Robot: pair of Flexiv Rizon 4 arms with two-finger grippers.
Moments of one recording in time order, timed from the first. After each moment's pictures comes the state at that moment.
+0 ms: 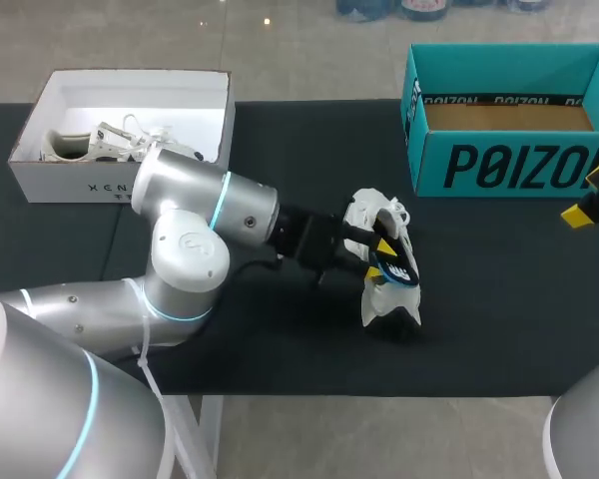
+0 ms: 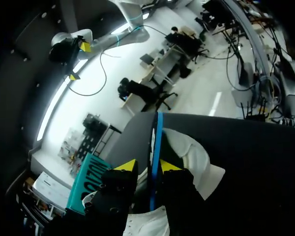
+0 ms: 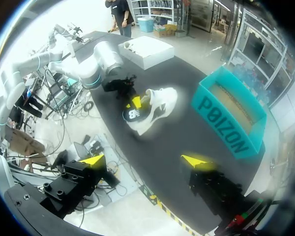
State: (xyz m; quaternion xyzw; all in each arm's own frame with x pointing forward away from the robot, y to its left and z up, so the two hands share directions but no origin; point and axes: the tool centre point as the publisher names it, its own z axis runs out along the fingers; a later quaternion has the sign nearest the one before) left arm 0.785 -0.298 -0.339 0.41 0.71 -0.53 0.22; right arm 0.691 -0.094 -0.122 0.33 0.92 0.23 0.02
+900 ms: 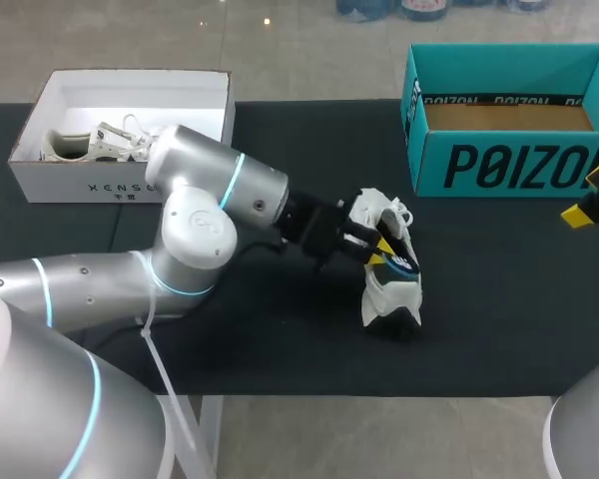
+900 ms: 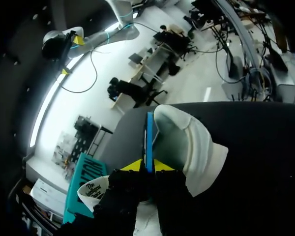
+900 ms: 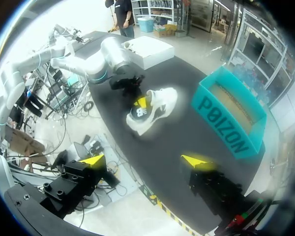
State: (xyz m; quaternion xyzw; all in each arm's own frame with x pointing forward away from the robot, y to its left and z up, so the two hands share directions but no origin) left arm 0.808 -0.304 -0.352 0.45 0.71 -0.50 0.20; right arm 0.691 -0.094 -0.122 0.33 0.92 0.23 0.02
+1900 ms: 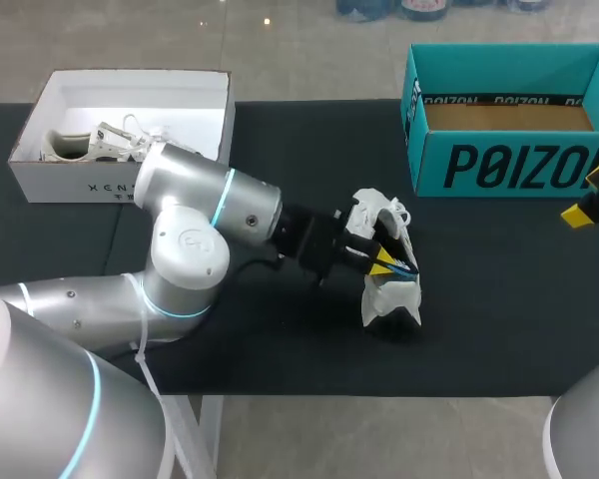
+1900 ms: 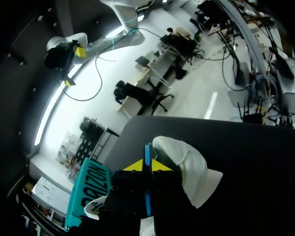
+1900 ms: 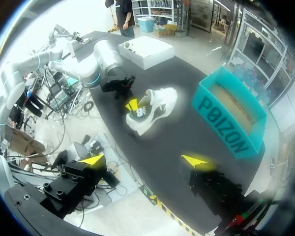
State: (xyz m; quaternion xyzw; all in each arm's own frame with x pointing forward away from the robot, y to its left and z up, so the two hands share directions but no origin) left arm 0.776 -0.300 -0.335 0.43 0.70 -0.52 0.21; right arm 0.691 -0.094 -0.122 0.33 0.92 0.23 0.02
